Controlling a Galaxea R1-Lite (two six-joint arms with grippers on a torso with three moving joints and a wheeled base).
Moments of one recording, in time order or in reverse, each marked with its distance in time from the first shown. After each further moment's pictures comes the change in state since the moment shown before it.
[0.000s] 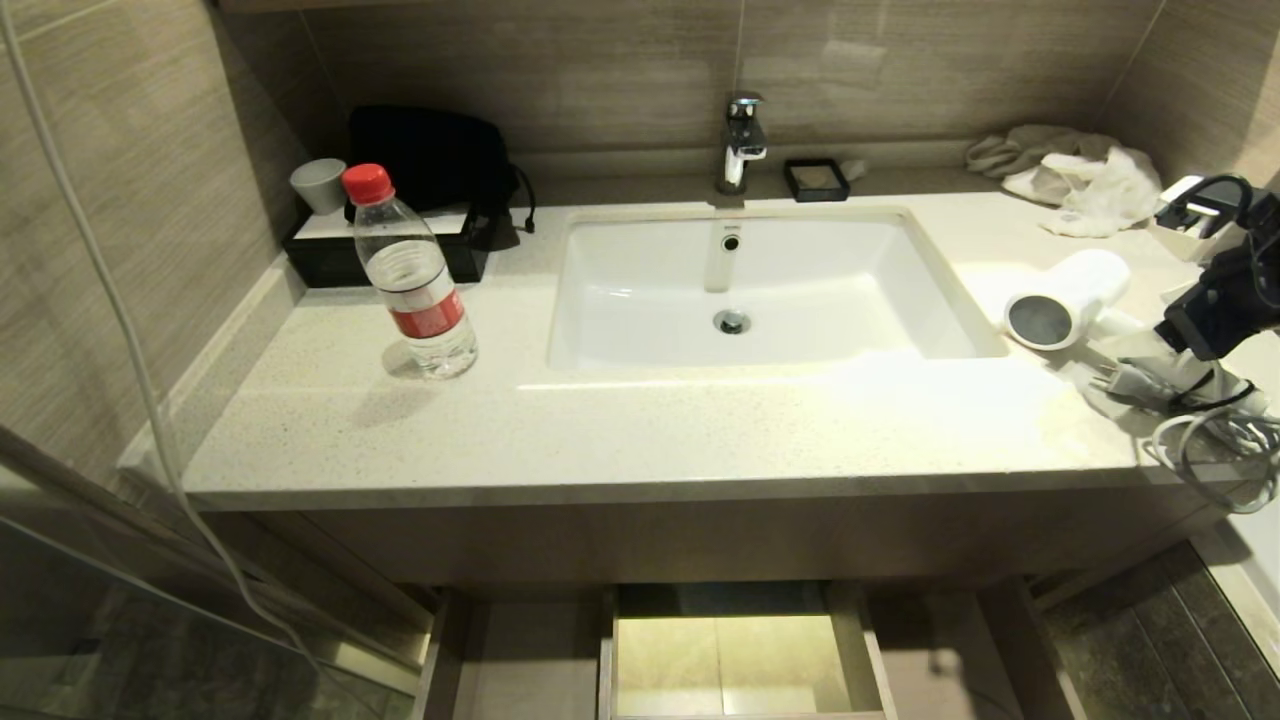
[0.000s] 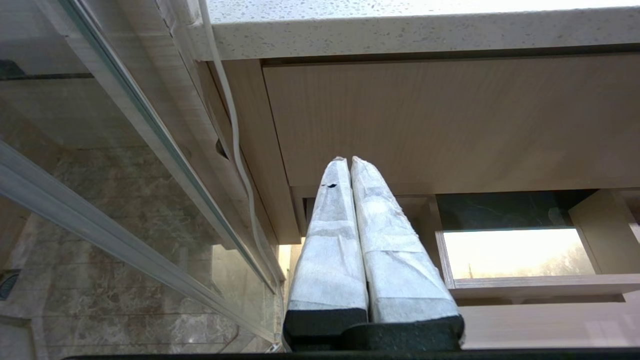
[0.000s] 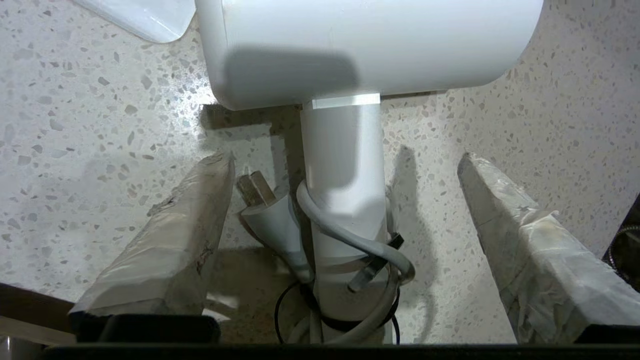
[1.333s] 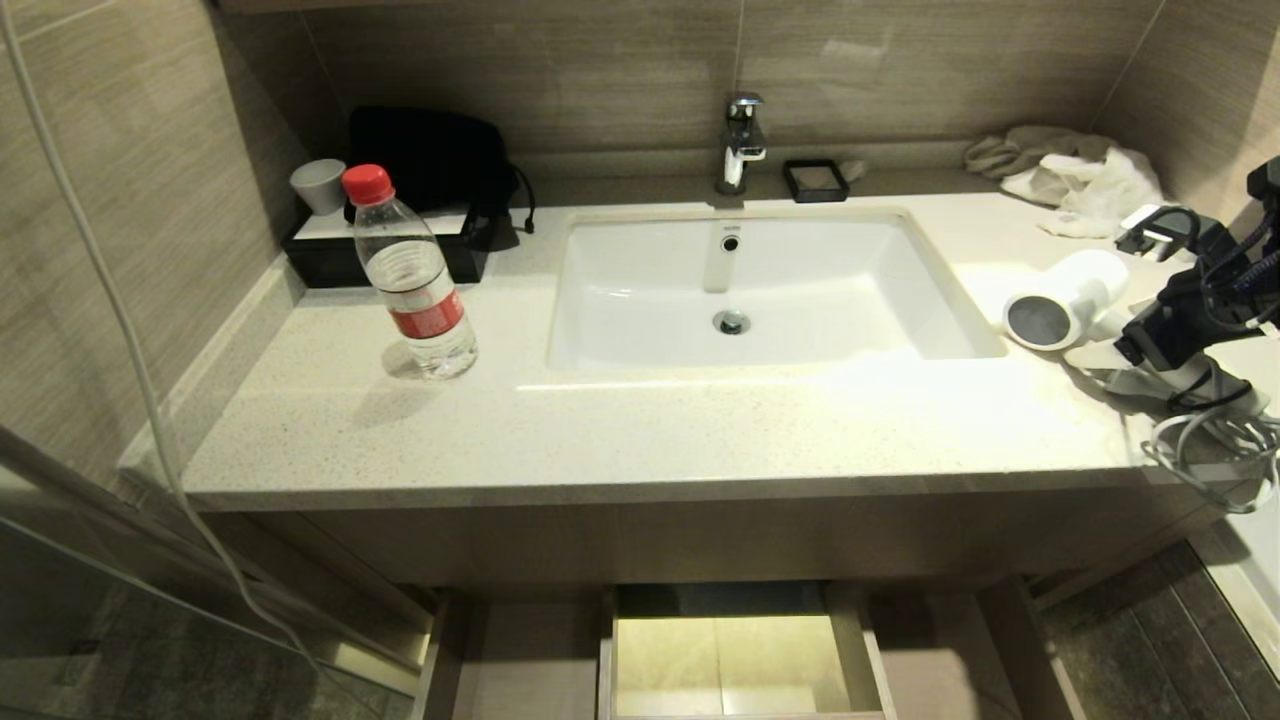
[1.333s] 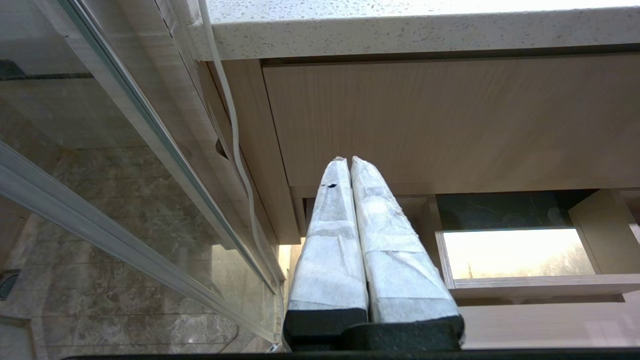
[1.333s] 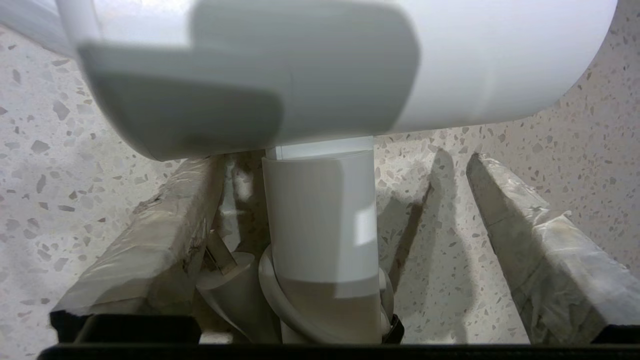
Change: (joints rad) left arm 0.000 0.000 0.000 0.000 0.000 0.000; right arm 0.001 0.127 -0.035 -0.067 -0.003 -0.021
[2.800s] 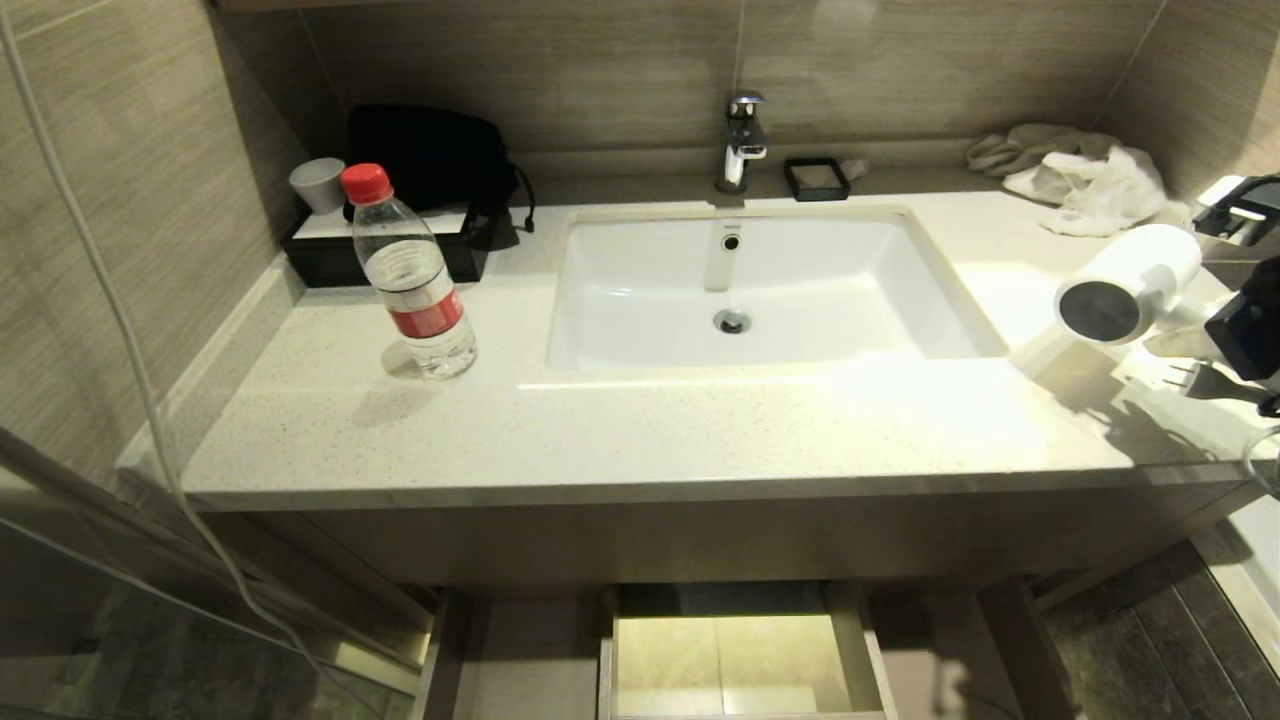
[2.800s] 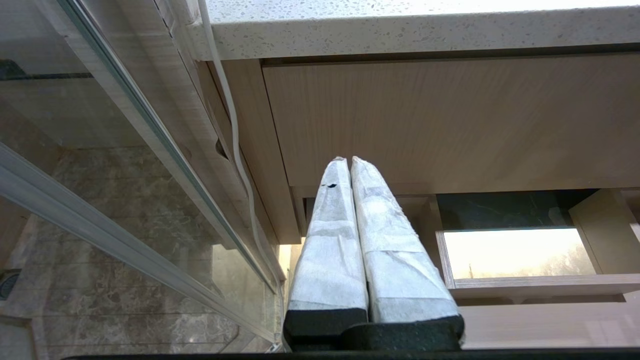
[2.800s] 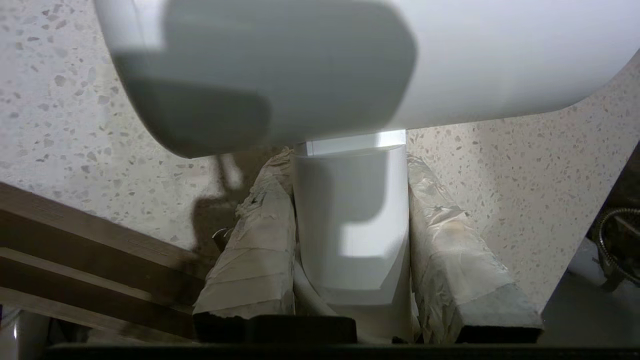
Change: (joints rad) left arm 0.000 0.000 0.000 0.000 0.000 0.000; right arm 0.000 -0.298 0.203 0.054 -0.004 0.007
